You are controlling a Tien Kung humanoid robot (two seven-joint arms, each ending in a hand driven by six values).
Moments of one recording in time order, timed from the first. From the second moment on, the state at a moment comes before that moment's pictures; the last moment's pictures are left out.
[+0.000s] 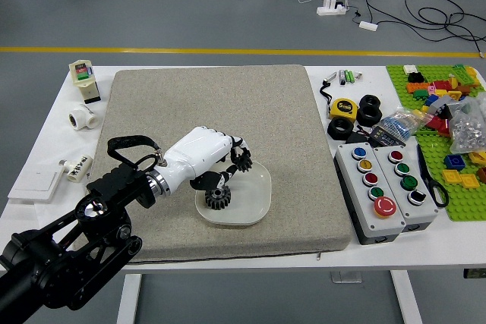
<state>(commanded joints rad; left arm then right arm) -0.48 0.17 -0.88 -1.28 2.27 0.01 -0.06 0.05 -0.20 1.06 0.18 -0.60 -0.29 -0.16</state>
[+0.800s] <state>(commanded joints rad) -0.48 0.17 -0.91 -1.27 2.27 0.08 -0.07 0.06 -0.21 1.07 0.18 -0.61 -0.29 -0.16</state>
